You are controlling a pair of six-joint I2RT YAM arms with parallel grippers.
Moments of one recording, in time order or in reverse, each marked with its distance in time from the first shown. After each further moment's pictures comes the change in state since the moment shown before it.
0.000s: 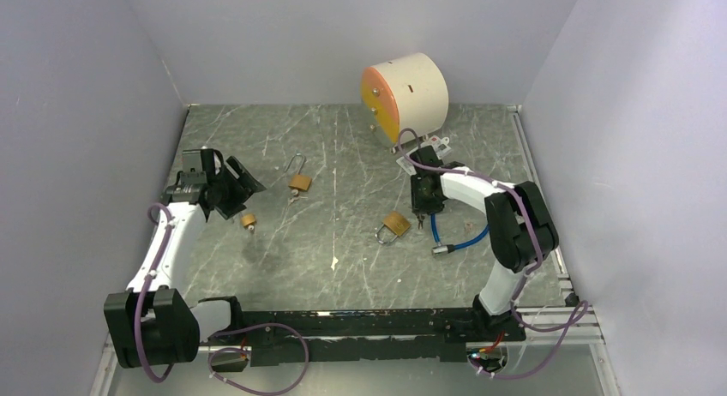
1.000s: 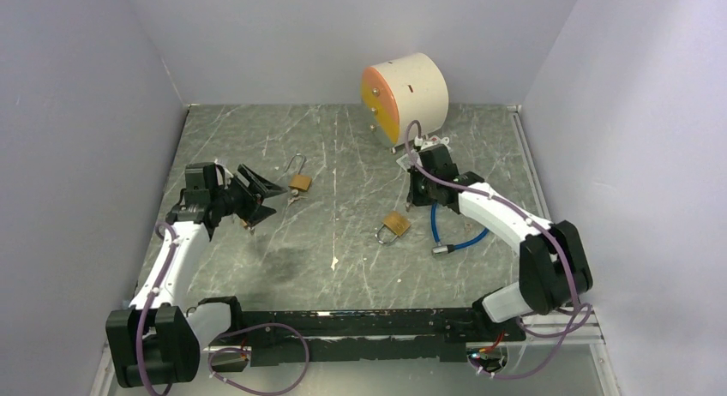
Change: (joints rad) left arm -0.009 -0.098 -0.170 0.174 0.378 -0.221; right arm 0.055 -0.284 -0.103 0.140 -0.143 -0.054
